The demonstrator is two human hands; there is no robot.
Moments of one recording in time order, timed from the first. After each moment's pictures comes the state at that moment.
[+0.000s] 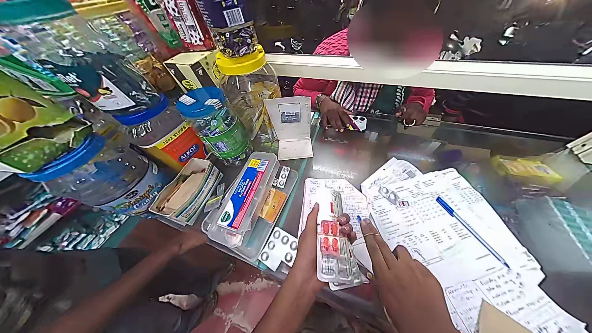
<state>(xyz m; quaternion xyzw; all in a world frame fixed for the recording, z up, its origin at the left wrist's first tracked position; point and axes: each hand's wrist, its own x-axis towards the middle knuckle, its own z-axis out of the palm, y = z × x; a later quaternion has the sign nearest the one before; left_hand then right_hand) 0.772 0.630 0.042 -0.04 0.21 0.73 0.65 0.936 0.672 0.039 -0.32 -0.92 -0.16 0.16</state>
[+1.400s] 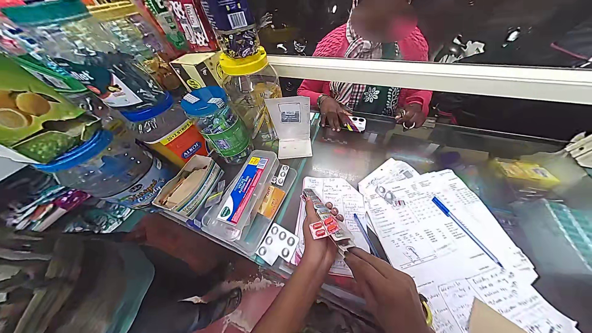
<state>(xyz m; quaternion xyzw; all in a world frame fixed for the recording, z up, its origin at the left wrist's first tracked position) 0.789 0.665 0.024 -0.11 0.31 0.81 0.48 0.940 0.668 0.002 -0.22 -0.90 0.08 0.38</state>
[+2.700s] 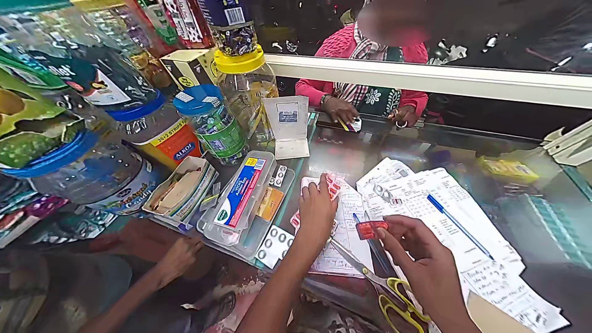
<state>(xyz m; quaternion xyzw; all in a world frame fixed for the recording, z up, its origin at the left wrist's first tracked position) 0.749 0.685 0.035 0.47 0.84 0.22 0.15 0.944 0.701 0.052 -0.26 -0.75 0.38 0.46</state>
